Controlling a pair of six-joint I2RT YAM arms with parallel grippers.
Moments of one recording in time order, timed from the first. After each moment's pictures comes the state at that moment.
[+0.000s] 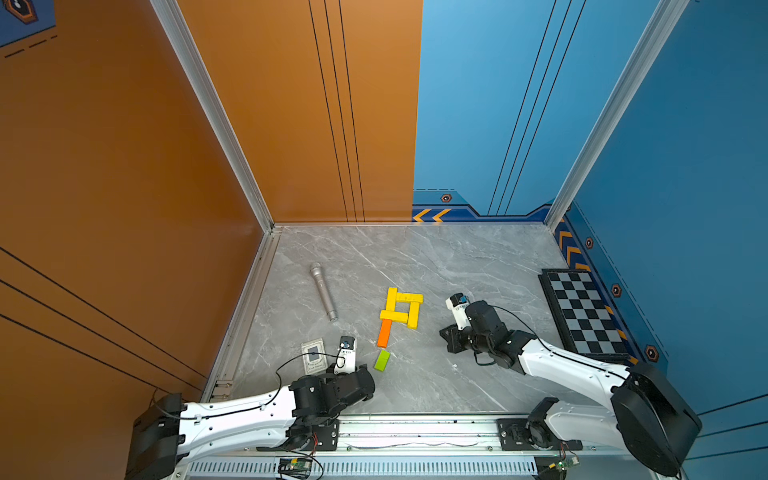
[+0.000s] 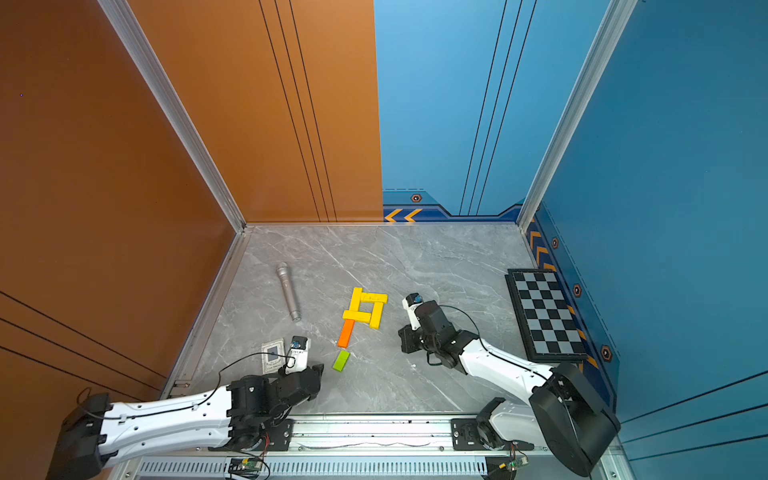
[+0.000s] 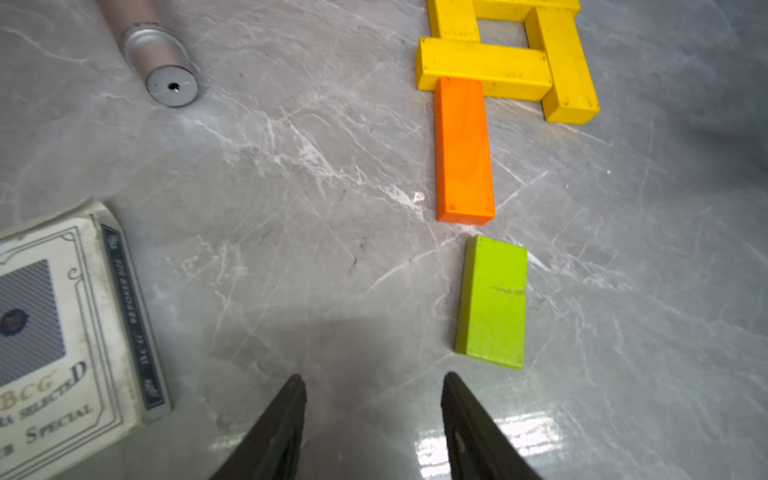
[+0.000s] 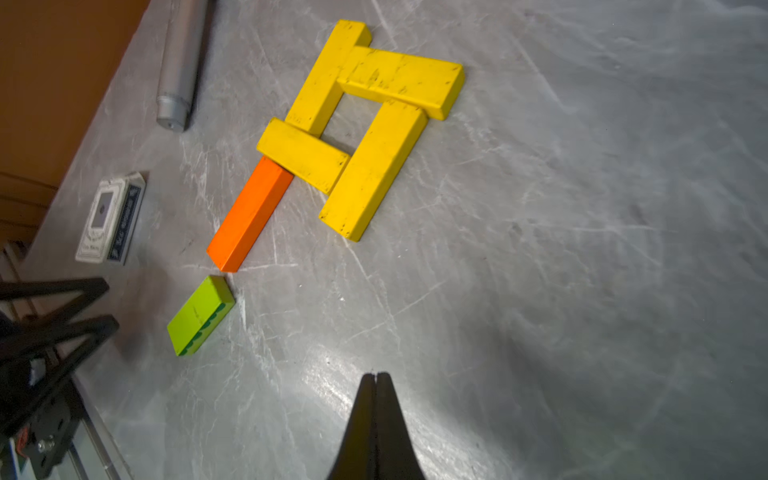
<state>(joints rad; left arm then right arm) -1.13 0.74 0.27 -0.52 -0.60 -0.94 0.72 1.28 0.54 -0.02 -0.17 0.42</state>
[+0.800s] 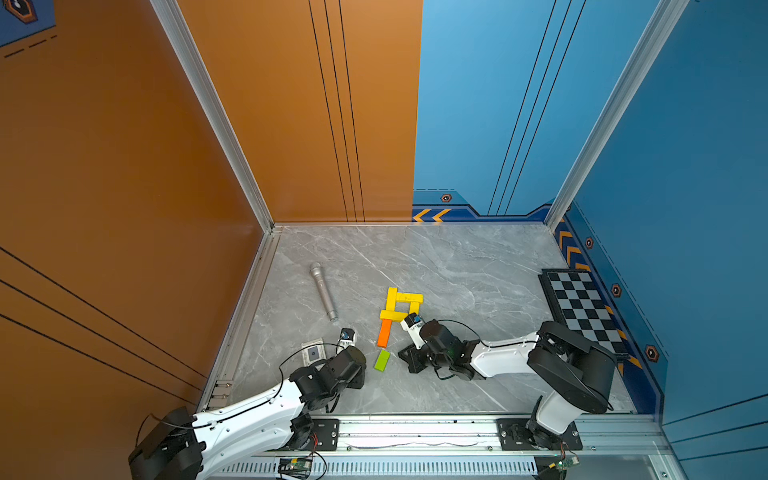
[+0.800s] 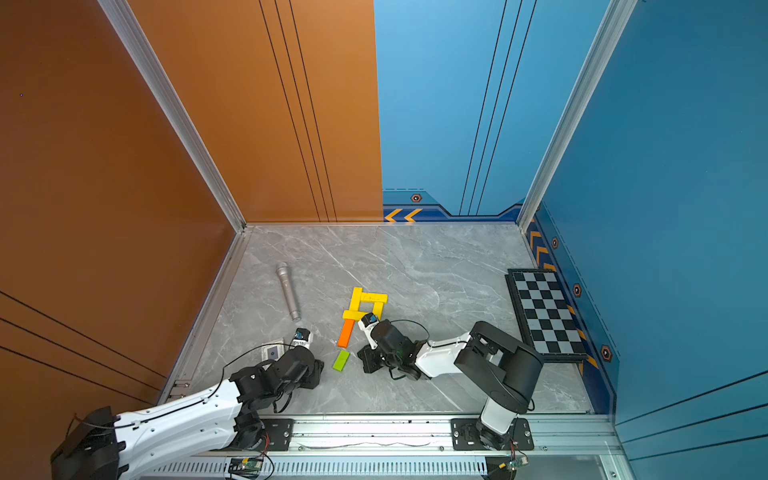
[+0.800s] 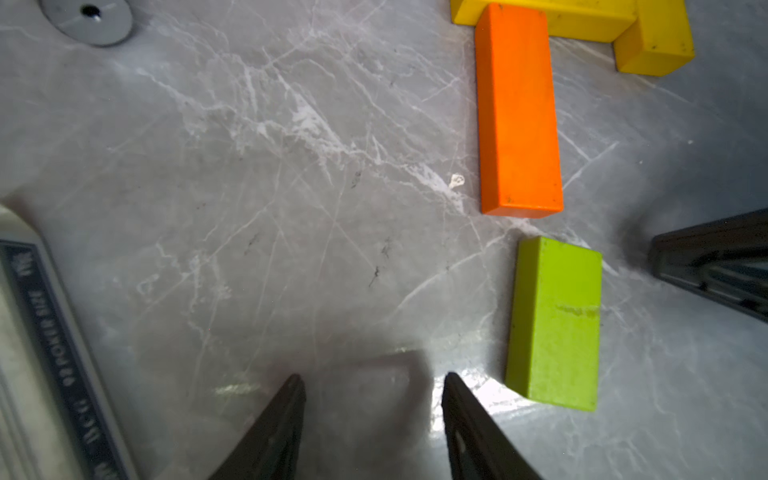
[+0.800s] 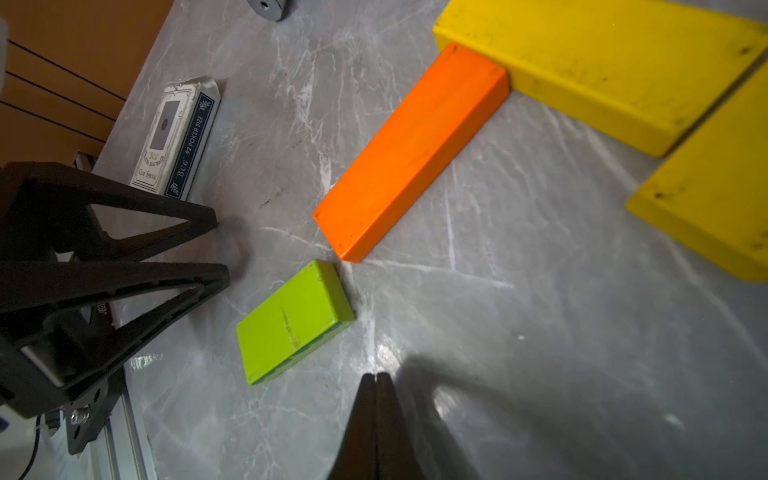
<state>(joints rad) -0.87 0.86 0.24 -0.35 -0.30 -0.69 0.97 1.70 0.61 0.36 -0.19 0.56</state>
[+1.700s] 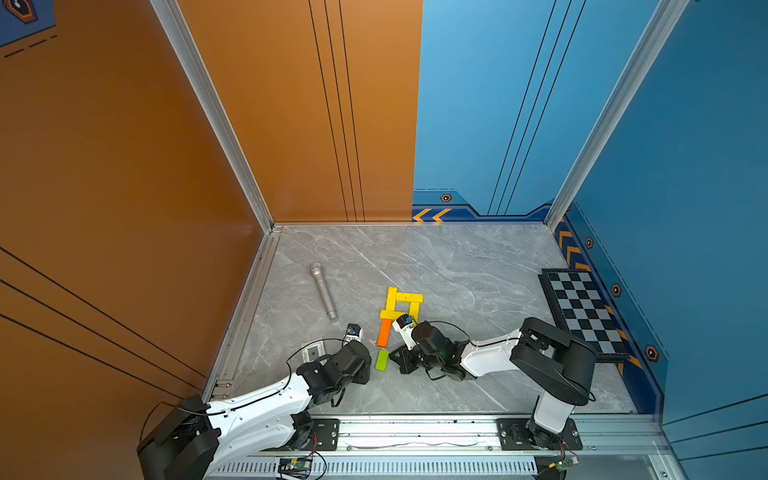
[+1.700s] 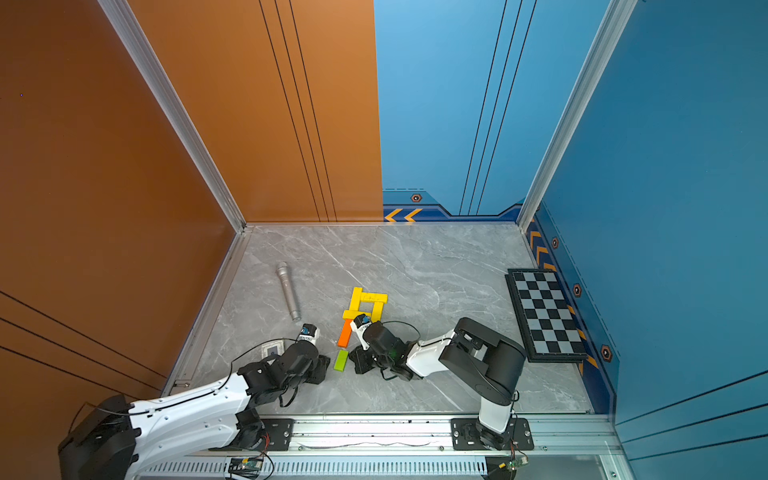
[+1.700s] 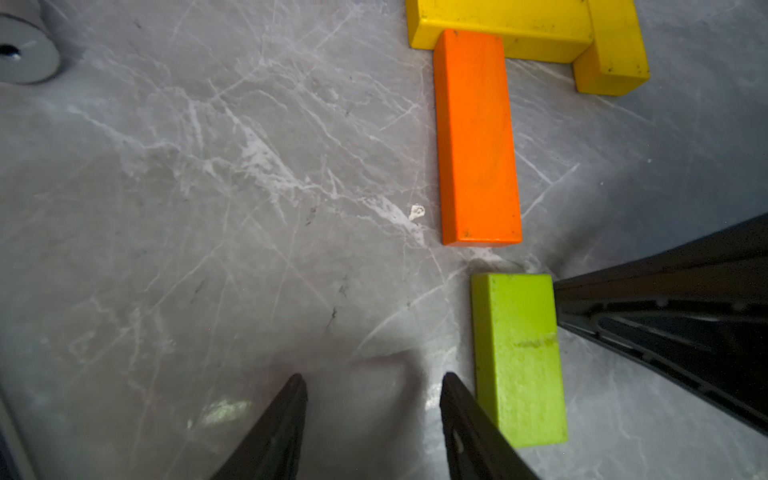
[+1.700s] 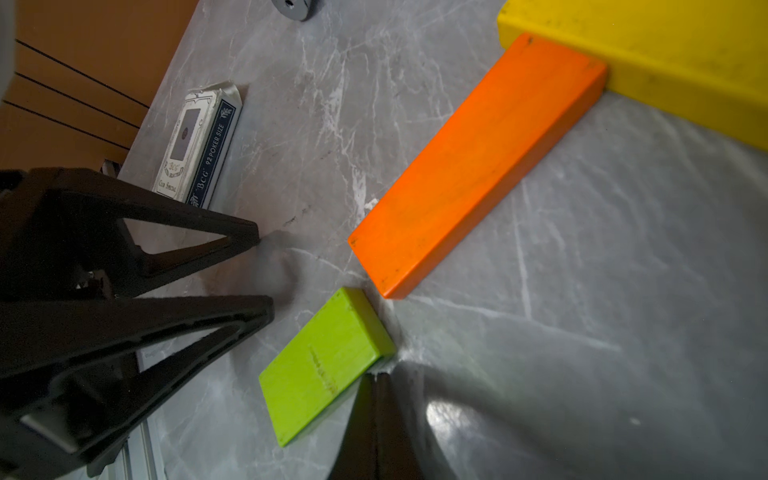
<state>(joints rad) -0.85 0.97 0.26 -0.23 -0.26 -0.65 1.00 1.78 0.67 0.43 -0.20 0.60</state>
